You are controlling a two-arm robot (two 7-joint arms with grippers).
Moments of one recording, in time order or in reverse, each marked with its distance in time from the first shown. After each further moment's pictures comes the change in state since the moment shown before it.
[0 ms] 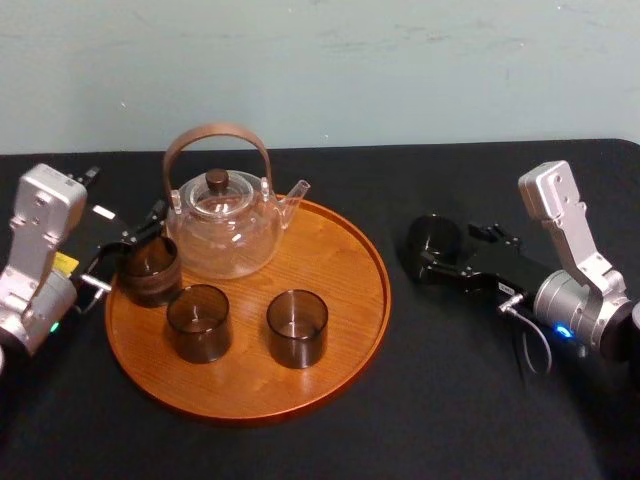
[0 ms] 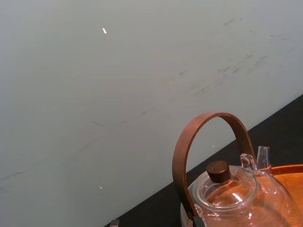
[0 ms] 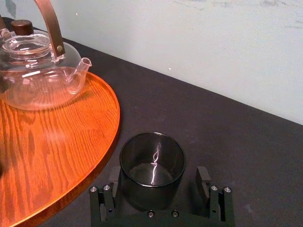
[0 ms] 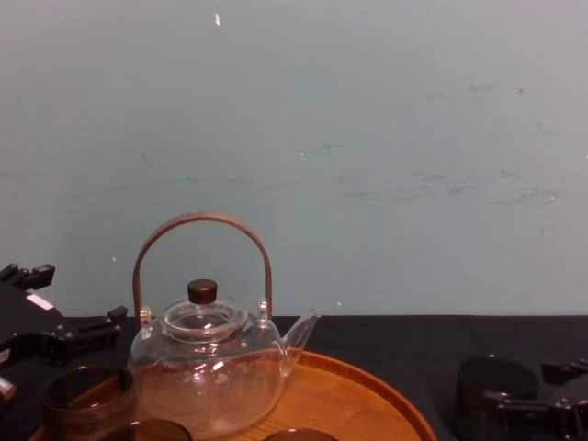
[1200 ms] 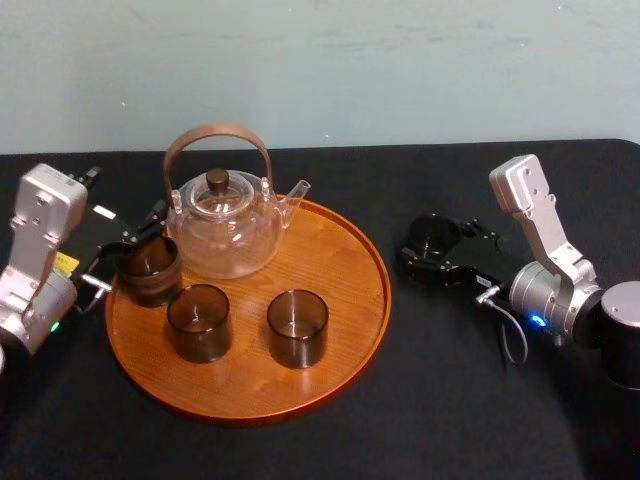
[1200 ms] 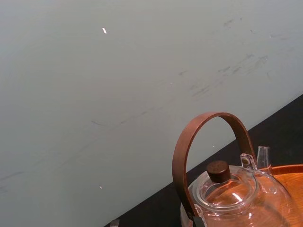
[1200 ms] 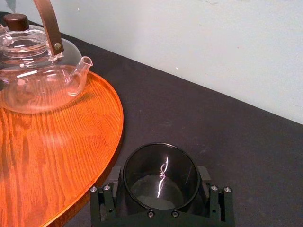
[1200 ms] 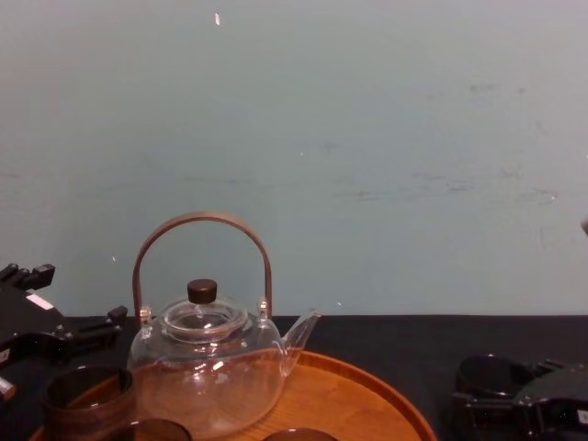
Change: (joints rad) left arm 0.000 0.000 0.000 0.000 0.000 0.000 0.000; right arm 0.080 -0.054 -0.035 0.102 -0.037 -0.006 0.009
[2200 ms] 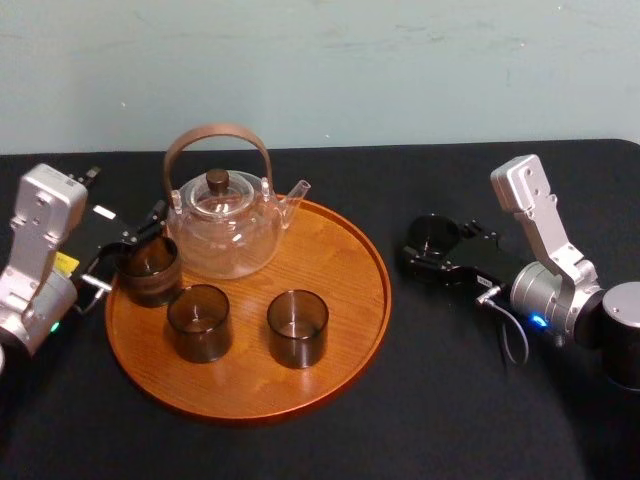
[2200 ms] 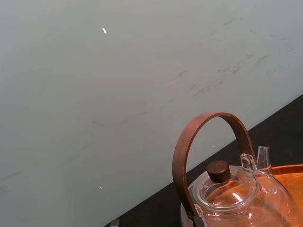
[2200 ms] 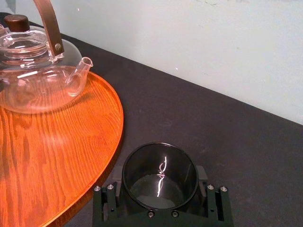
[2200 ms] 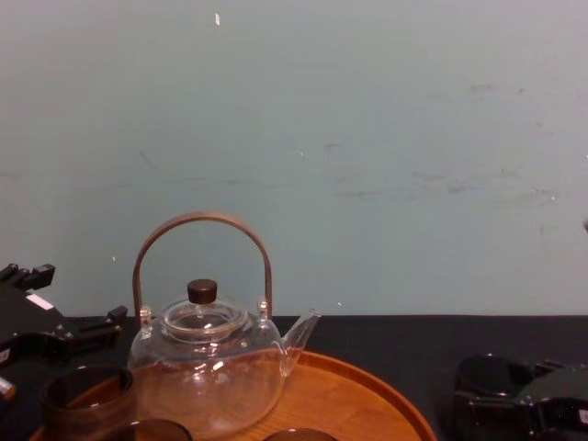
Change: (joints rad) left arm 0.000 0.000 0.000 0.000 0.000 0.000 0.000; right arm -0.003 0.002 0.001 -0.005 0.002 0.000 0.000
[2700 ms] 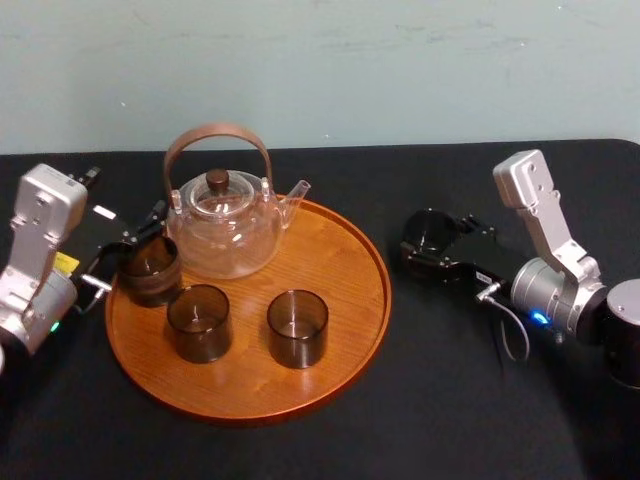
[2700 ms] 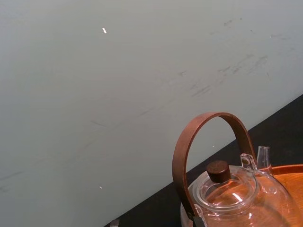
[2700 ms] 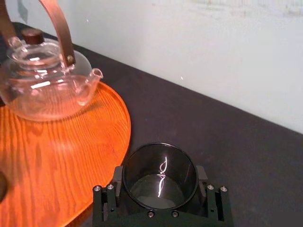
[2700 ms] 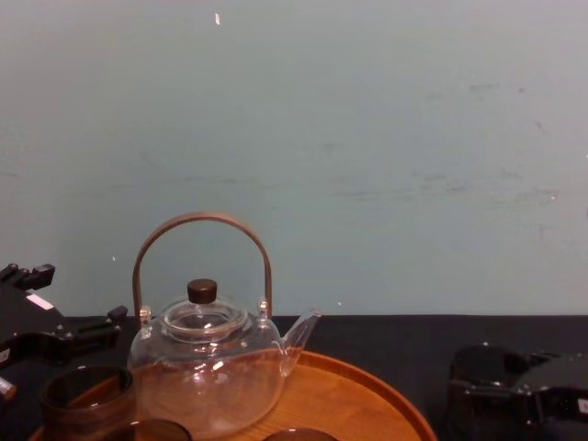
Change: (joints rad) left arm 0.000 0.000 0.000 0.000 0.000 0.000 0.000; right arm -0.011 0.008 0.004 -0.036 0.013 -0.005 0.017
